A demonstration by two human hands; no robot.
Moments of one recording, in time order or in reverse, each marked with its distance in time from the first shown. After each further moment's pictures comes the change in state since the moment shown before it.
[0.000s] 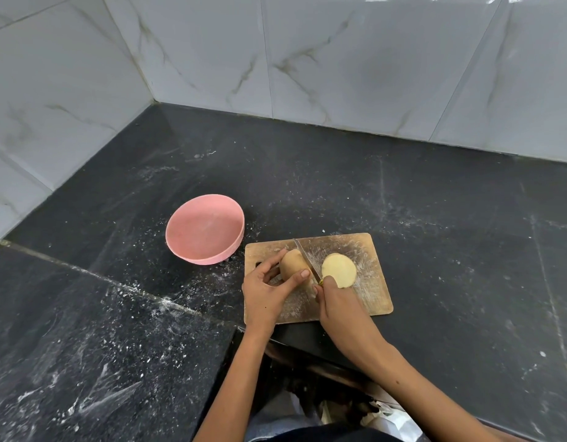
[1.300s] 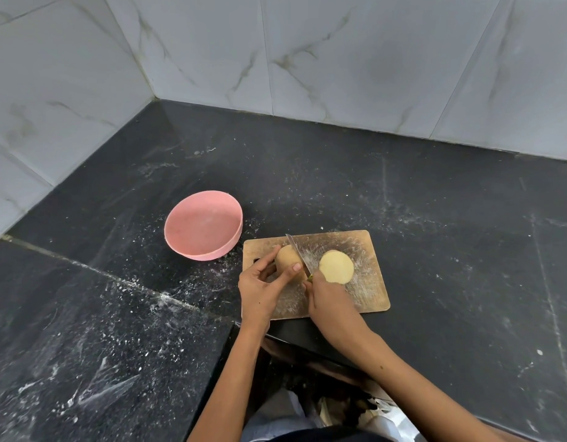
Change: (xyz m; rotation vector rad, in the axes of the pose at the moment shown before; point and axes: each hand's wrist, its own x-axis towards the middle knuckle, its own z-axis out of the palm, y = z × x) left_hand 0.003 -0.007 -0.002 -0.010 0.036 -0.021; right_hand 0.008 -0.013 -0.002 0.061 -0.072 0.045
